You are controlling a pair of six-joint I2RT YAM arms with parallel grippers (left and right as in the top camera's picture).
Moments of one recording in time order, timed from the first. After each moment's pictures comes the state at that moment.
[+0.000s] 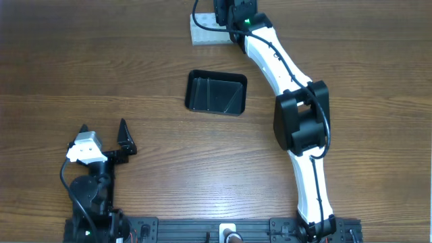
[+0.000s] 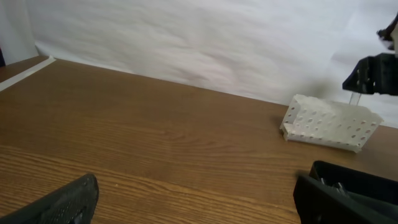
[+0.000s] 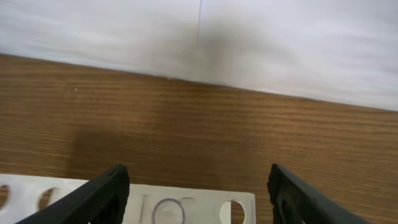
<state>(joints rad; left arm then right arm) 0.05 0.01 0.01 -0.07 -0.05 -0.18 0.36 2.40 2.11 -0.36 0.25 0.09</state>
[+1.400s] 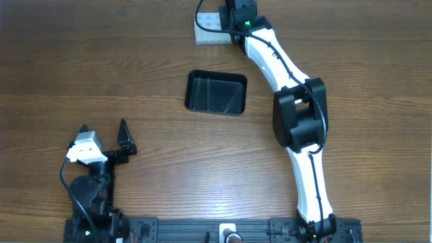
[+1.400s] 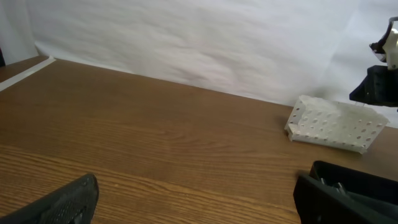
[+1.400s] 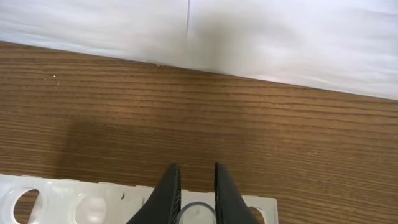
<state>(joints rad) 0.05 0.01 0.01 -0.07 -0.05 -0.18 0.35 2.43 2.11 -0.34 0.25 0.09</state>
